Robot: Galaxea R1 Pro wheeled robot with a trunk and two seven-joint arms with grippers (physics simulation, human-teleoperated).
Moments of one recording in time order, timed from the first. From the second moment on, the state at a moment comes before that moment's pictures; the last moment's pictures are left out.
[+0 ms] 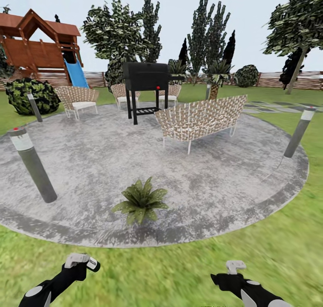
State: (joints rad) left arm -0.45 0.10 0.83 -0.49 -0.59 -0.18 -0.69; right arm -0.58 -0.12 0.17 -0.08 -0.22 -0.04 0.21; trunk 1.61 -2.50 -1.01
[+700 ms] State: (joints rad) left arm -0.45 0.10 0.83 -0.41 -0.59 -0.18 -0.69; right arm -0.58 -0.12 0.05 -0.08 -0.22 -0.04 0.20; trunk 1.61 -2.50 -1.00
